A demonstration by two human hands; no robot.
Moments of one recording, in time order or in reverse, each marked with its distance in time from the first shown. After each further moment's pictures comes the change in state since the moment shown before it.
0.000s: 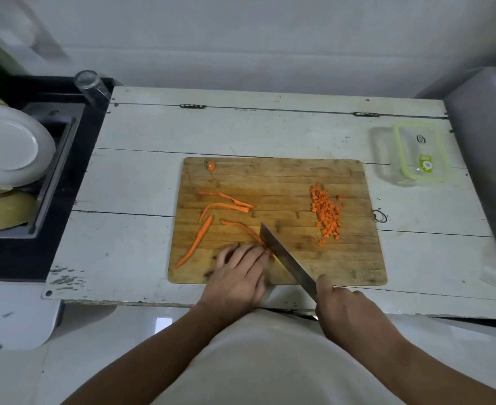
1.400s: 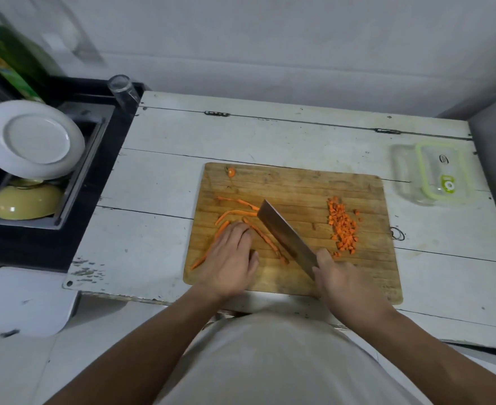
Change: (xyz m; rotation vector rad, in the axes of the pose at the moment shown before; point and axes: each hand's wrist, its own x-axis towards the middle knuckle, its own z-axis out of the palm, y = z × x) left_hand 0.026 -0.044 -0.022 -0.077 -0.107 -0.285; right_hand 0.056 0.003 -0.012 0.163 0.084 -0.054
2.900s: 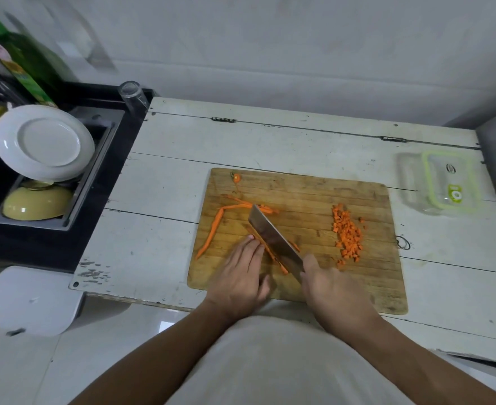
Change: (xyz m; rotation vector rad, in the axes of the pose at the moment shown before) left_hand -0.022 0.012 0.019 0.087 0.057 0.094; right_hand 0.006 -0.026 0.000 0.002 0.003 -0.043
